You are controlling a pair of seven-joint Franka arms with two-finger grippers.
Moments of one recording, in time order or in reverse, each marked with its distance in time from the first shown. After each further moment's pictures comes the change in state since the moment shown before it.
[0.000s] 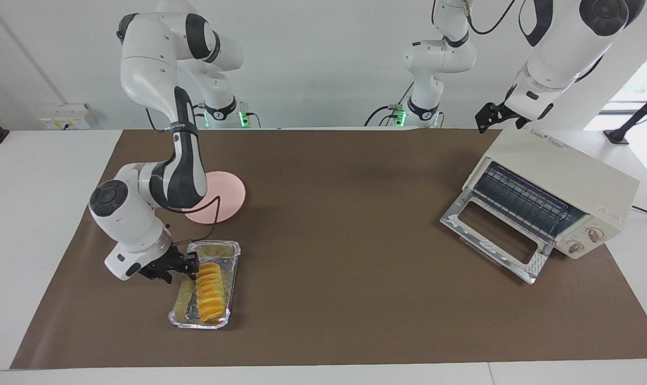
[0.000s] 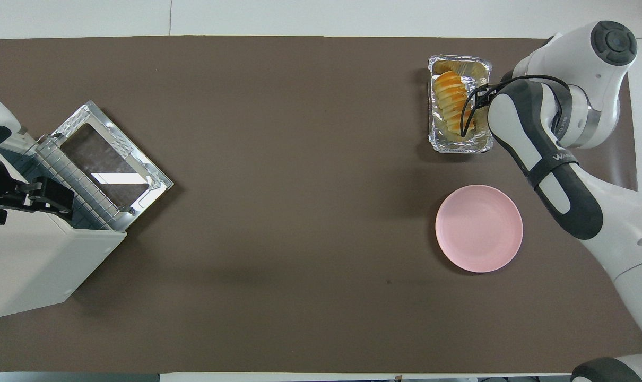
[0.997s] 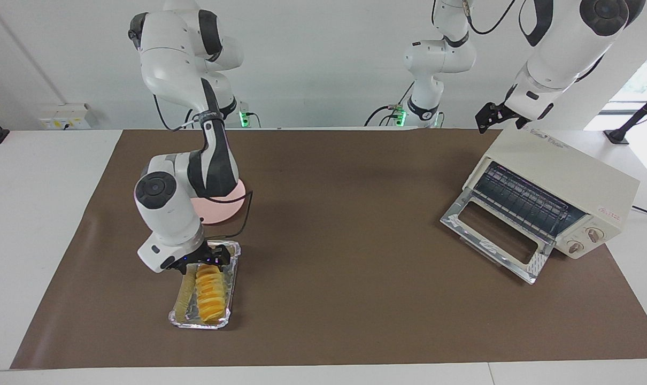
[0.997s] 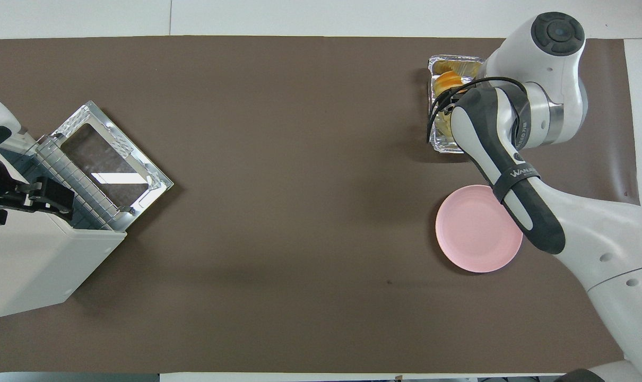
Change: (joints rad) left arm 0.000 0.000 0.000 0.000 0.000 0.000 0.000; right arm 0.114 0.016 0.006 0.041 -0.111 -0.015 0.245
